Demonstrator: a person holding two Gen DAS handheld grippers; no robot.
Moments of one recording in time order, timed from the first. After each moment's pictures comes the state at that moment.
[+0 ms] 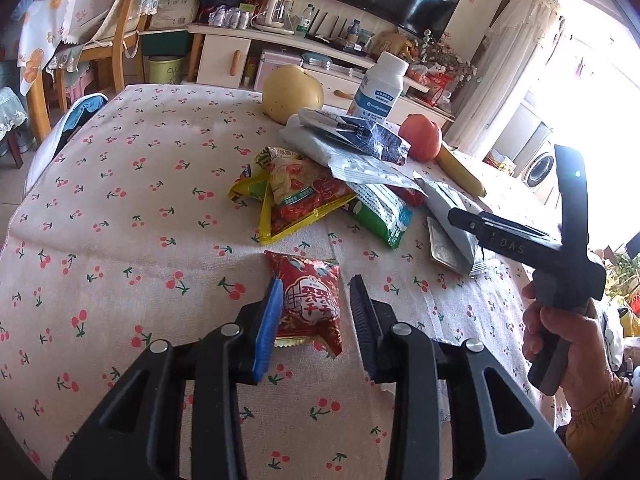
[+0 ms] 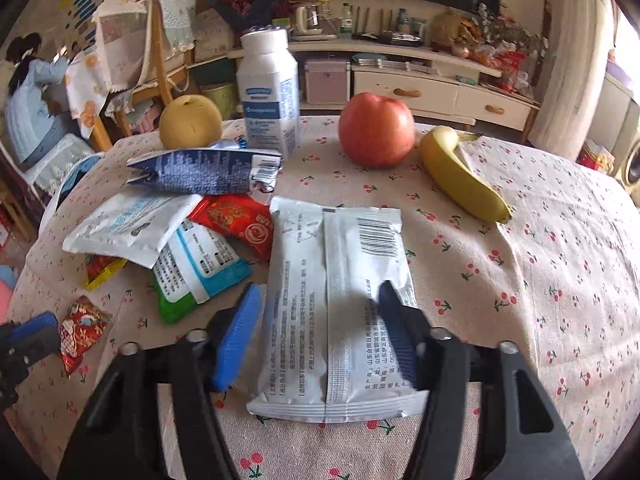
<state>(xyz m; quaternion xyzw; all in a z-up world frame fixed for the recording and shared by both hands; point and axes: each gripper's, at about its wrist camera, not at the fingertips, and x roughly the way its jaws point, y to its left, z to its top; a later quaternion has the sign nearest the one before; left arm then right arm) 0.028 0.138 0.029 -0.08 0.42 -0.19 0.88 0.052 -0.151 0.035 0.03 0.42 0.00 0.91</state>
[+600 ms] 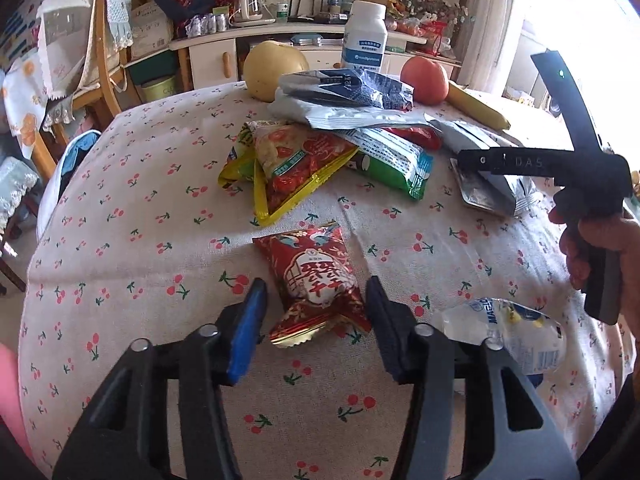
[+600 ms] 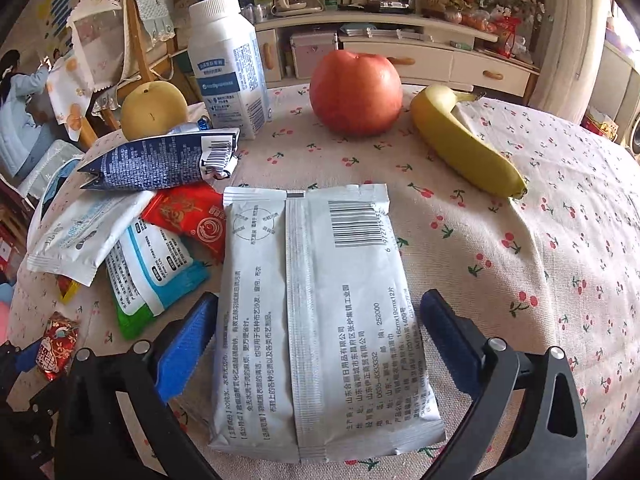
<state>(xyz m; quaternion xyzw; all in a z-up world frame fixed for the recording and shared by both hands) 0.027 0.103 0.011 0.07 0.43 -0.16 0.88 0.078 -0.164 0.008 0.05 0.47 0.01 0.88</state>
